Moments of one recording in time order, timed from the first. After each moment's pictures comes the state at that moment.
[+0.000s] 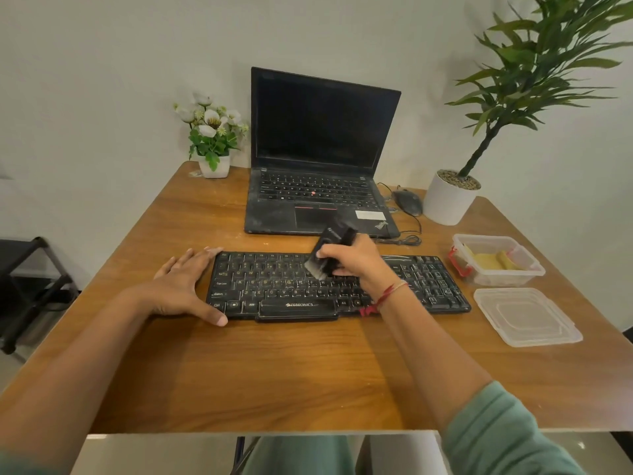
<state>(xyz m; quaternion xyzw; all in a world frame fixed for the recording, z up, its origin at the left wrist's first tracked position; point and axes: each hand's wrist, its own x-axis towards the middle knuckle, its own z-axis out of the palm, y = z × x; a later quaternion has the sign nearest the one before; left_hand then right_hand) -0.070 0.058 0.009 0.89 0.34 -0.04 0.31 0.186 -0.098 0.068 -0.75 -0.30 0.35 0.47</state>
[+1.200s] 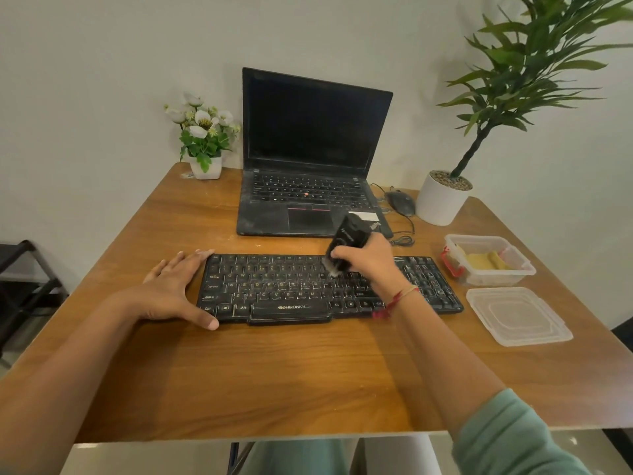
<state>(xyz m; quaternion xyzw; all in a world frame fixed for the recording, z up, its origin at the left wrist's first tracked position) -0.069 0.059 0.007 0.89 0.34 -0.04 0.30 0.210 -0.112 0.062 -0.81 -0.33 0.21 0.44</state>
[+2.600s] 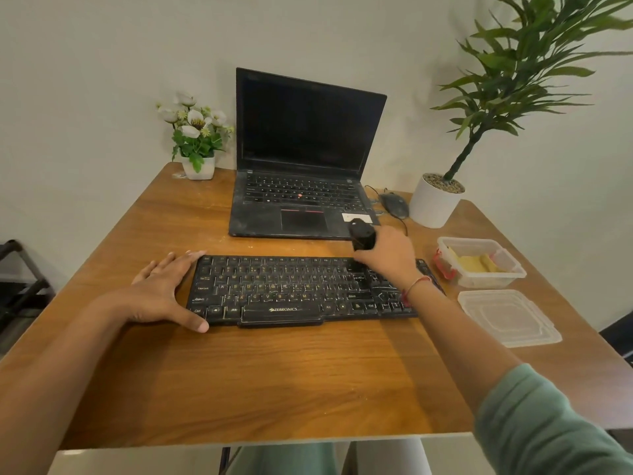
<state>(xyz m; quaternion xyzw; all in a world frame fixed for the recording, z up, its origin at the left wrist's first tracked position) -0.069 0.058 0.008 0.89 0.34 -0.04 0.31 0.260 -0.123 0.068 -0.88 -0.44 0.02 0.20</state>
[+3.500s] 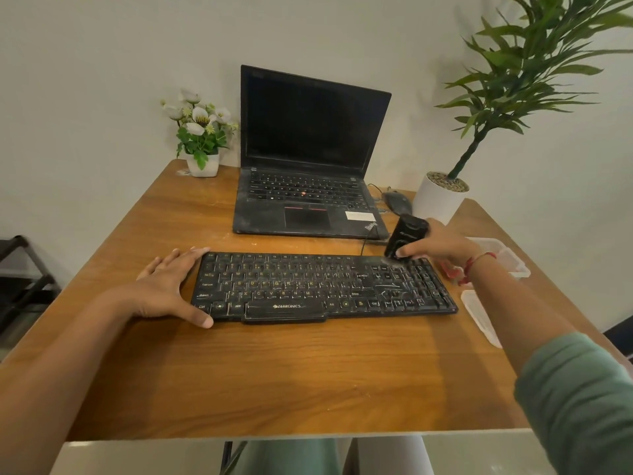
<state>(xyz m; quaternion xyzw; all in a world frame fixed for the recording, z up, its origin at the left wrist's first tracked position) -0.068 0.057 0.009 0.89 0.34 -0.04 0.31 0.340 -0.160 0.094 -0.81 -0.43 0.28 0.28</state>
